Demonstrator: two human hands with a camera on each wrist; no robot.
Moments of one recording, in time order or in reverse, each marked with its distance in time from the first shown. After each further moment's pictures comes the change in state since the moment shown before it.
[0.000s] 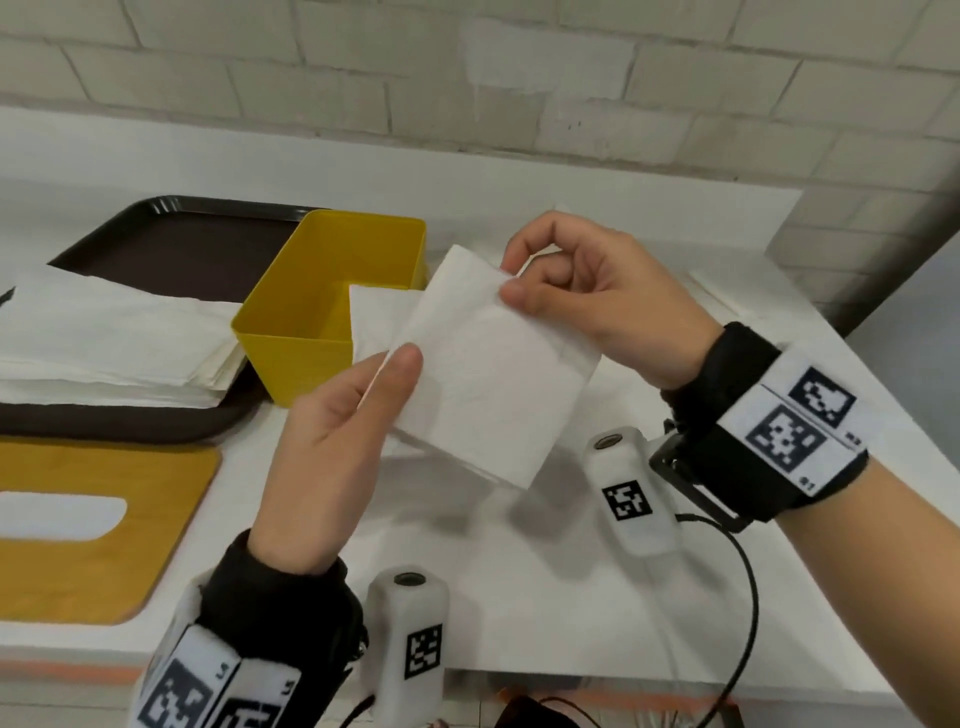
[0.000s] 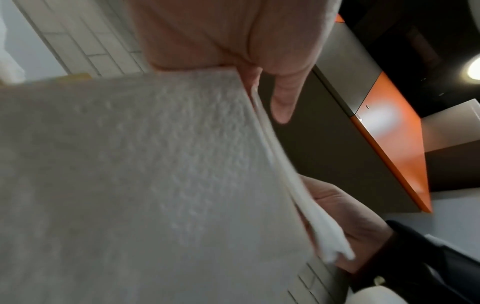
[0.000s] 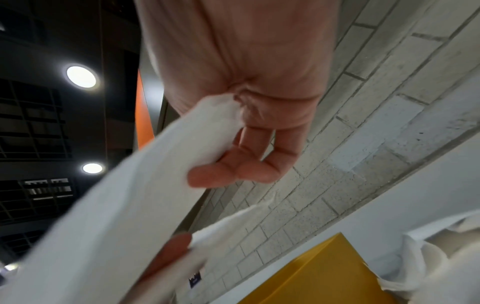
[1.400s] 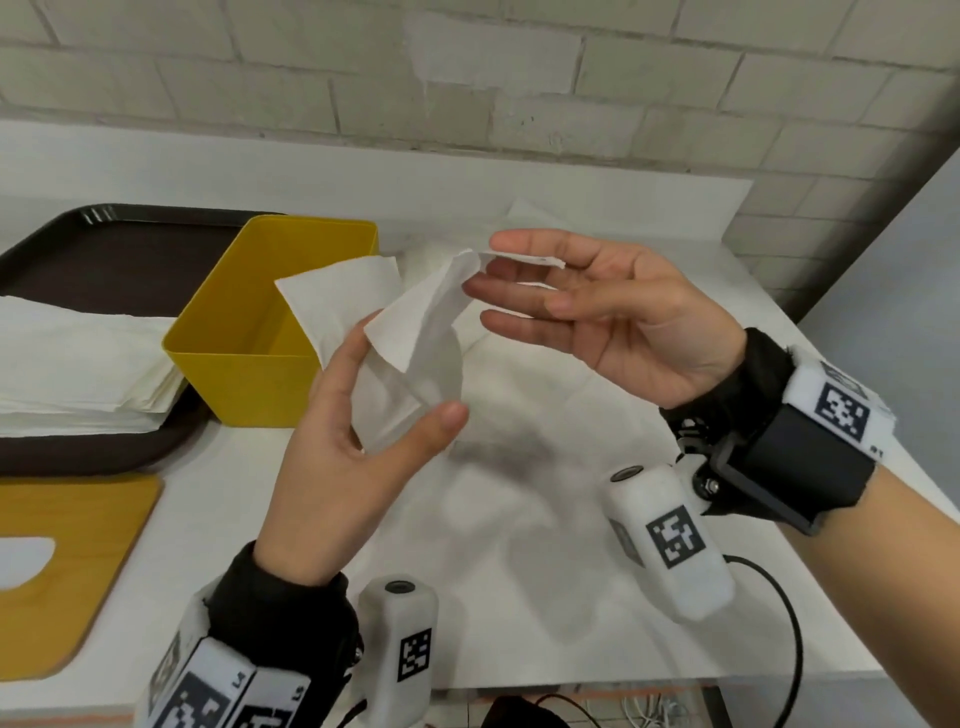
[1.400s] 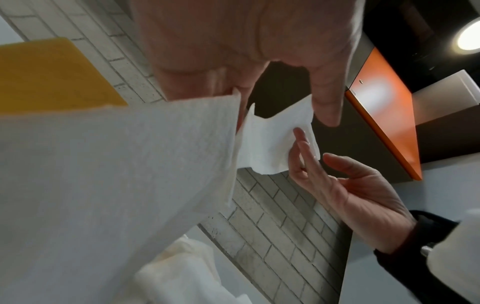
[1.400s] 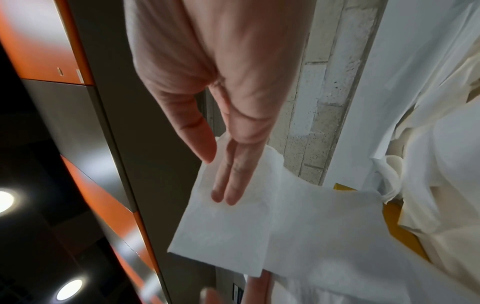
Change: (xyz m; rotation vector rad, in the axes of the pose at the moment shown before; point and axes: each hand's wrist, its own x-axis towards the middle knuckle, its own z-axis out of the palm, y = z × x) left_hand 0.013 -0.026 0.018 0.144 -0.079 0.140; right_hand -0.024 0.008 -0.029 0.739 -0.111 0.092
